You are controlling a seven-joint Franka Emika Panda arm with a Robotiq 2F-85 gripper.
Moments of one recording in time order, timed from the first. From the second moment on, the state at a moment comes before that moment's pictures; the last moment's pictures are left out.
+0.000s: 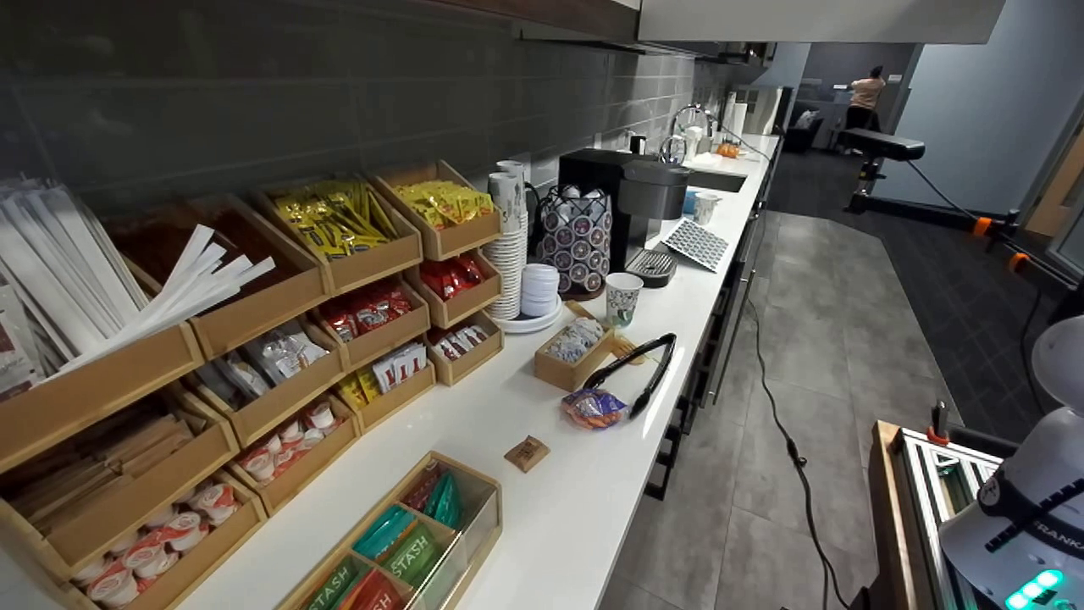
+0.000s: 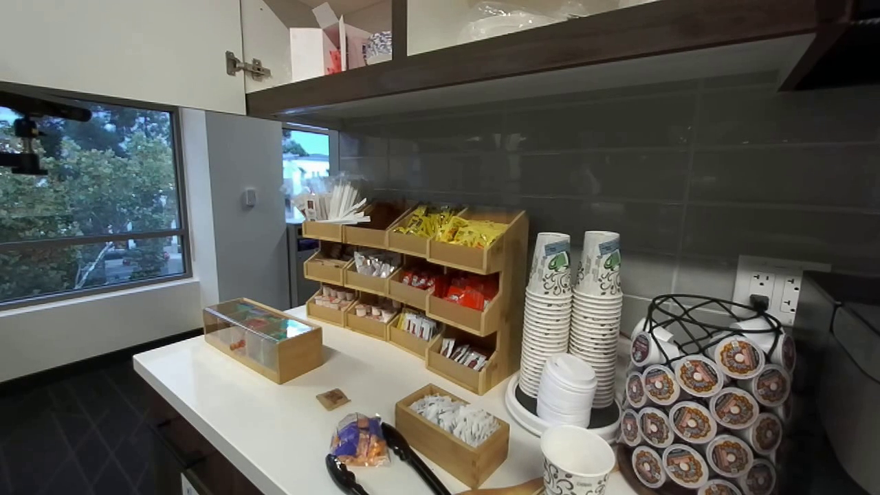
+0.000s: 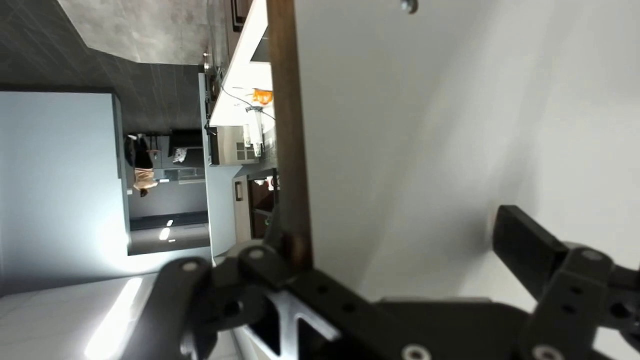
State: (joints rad) arm -0.97 -0.84 -0.01 -2.14 -0.31 2.50 0.38
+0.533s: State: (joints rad) arm -0.99 -0.84 0.00 -2.15 -0.30 2.50 0.38
